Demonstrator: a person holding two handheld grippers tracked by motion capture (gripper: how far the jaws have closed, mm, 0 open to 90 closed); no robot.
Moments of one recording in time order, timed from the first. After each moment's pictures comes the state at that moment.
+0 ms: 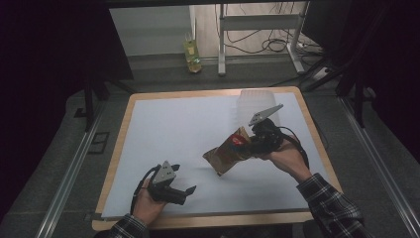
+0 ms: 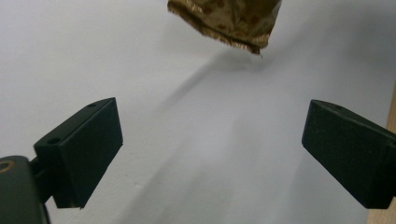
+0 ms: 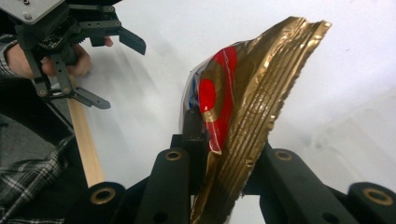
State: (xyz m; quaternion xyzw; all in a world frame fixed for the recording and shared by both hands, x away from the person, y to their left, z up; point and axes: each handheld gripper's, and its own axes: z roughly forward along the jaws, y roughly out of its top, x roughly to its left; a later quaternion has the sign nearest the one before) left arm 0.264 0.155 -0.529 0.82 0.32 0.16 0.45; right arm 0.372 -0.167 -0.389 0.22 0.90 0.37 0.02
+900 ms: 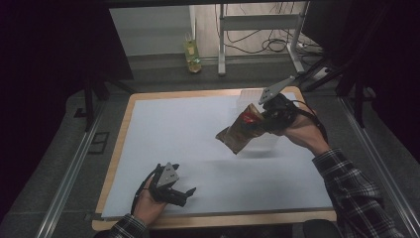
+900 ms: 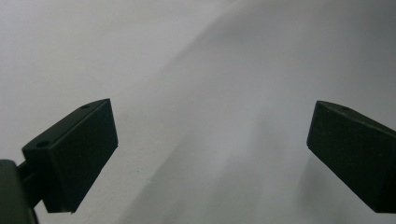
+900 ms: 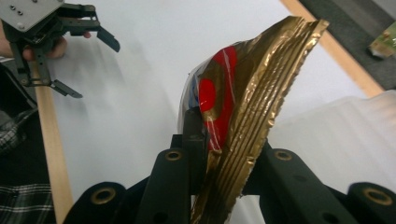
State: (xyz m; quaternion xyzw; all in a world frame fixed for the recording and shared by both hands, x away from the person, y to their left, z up) left arm 0.264 0.152 -0.534 0.84 0.29 0.19 0.42; right arm 0.398 -0.184 -0.321 0.15 0.93 0.33 0.09
